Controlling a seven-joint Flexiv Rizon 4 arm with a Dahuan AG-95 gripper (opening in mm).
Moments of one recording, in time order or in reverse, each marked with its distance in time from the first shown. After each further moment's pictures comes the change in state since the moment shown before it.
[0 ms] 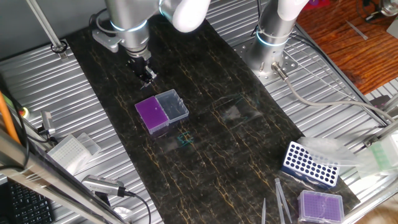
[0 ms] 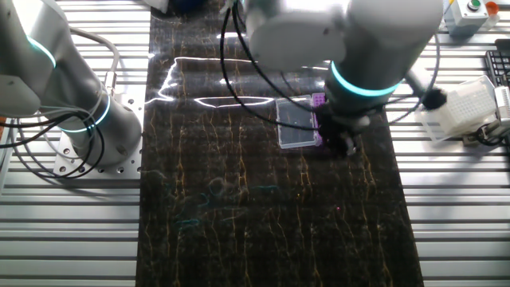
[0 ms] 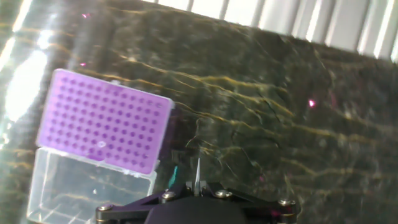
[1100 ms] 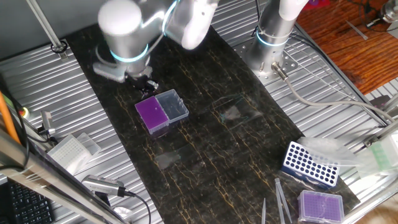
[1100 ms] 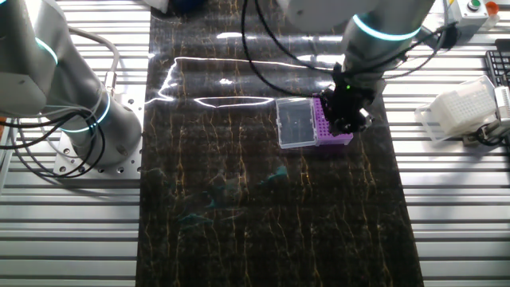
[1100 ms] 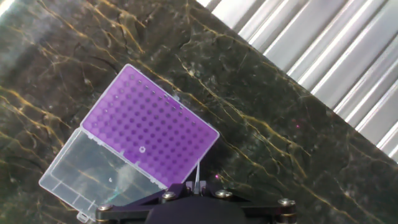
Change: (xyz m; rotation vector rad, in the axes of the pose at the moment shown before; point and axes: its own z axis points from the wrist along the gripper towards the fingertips) arm -0.031 0.024 0.005 0.123 0.192 -0.275
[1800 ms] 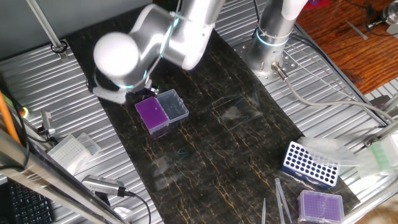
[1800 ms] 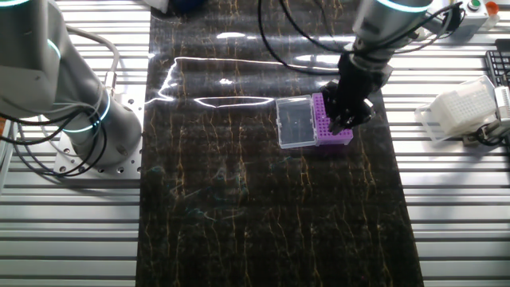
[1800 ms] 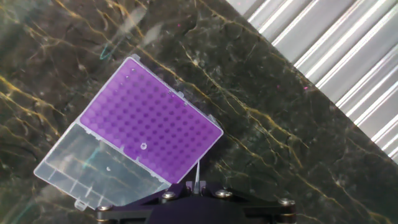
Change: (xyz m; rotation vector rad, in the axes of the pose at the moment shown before) arm 0.001 0.003 -0.003 0.044 0.172 -0.055
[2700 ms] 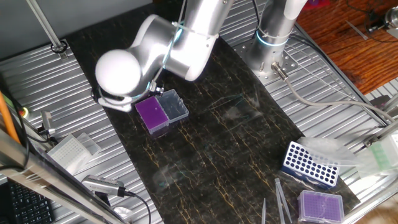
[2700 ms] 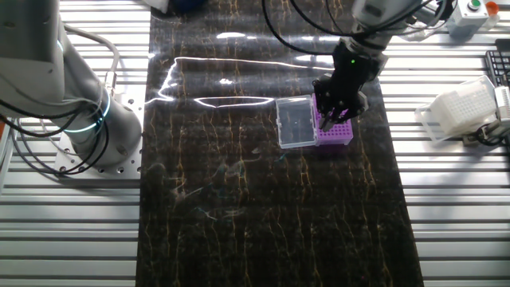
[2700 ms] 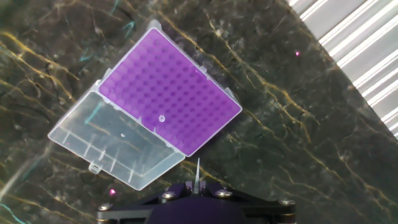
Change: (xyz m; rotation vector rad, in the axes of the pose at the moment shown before) arm 0.014 0.016 -0.002 0.007 0.147 -0.044
